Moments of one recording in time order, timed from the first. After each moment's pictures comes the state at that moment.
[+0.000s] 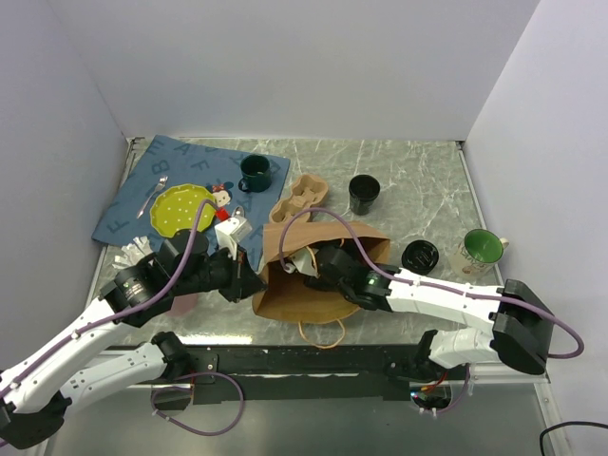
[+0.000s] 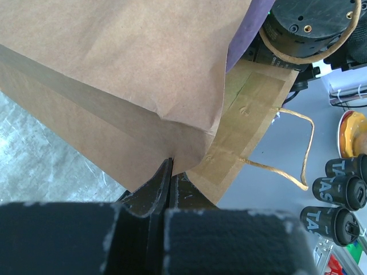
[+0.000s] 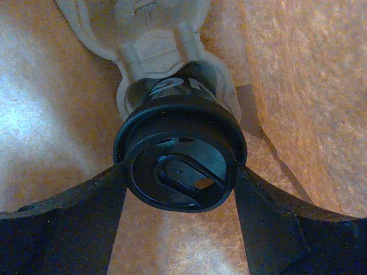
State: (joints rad) left arm -0.85 0.74 0.92 -0.68 0.26 -0.49; right arm 1.04 1.27 0.76 -0.29 0.48 -0.52
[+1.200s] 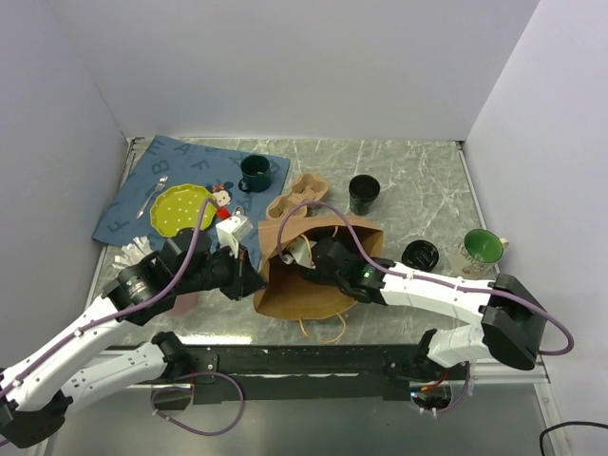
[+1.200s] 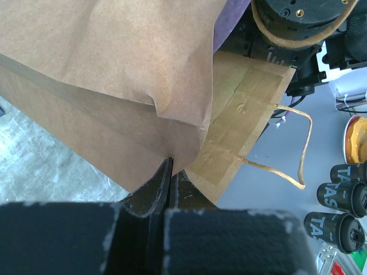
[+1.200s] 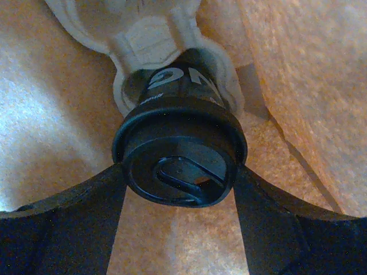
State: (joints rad) left arm -0.84 0.76 0.92 -0.67 0.24 -0.49; right arm 1.00 1.33 0.79 -0.25 0.48 -0.50
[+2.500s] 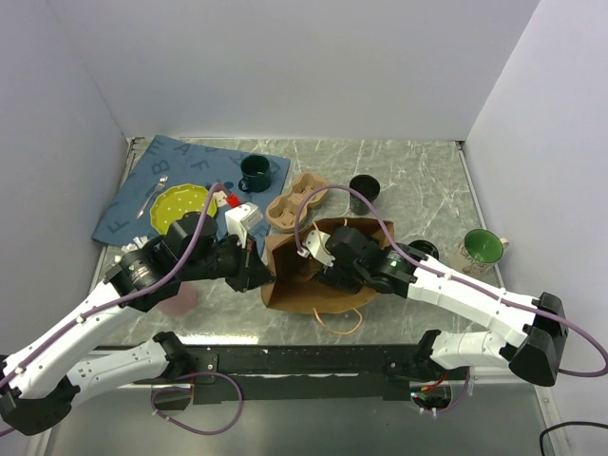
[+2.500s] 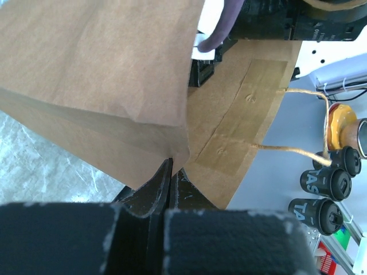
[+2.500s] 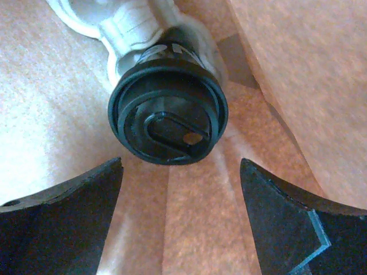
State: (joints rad) left arm -0.85 0.87 1.08 -0.72 0.31 -0.47; right arm 0.98 1.17 0.98 -0.74 0.35 -0.39
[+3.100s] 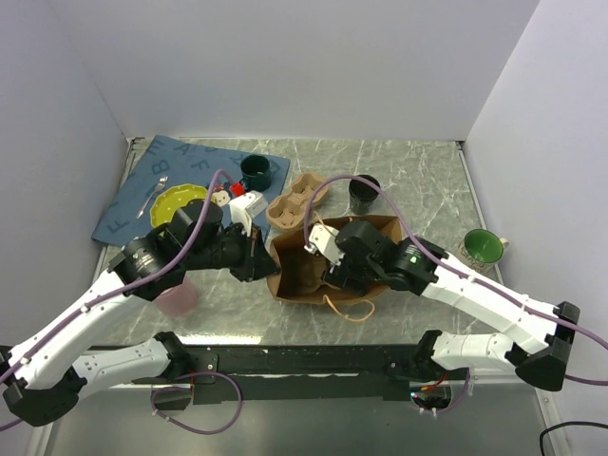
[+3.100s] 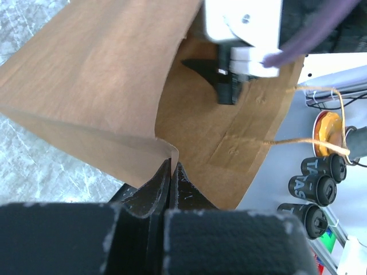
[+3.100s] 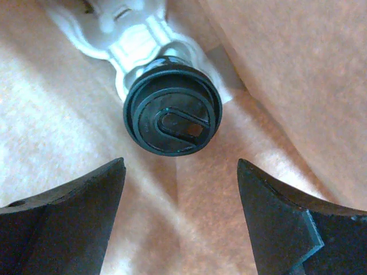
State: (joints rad) left arm -0.84 0.95 1.18 -0.74 0.32 -0.49; right arm 0.99 1.14 1.13 -0.94 0.27 -0.33
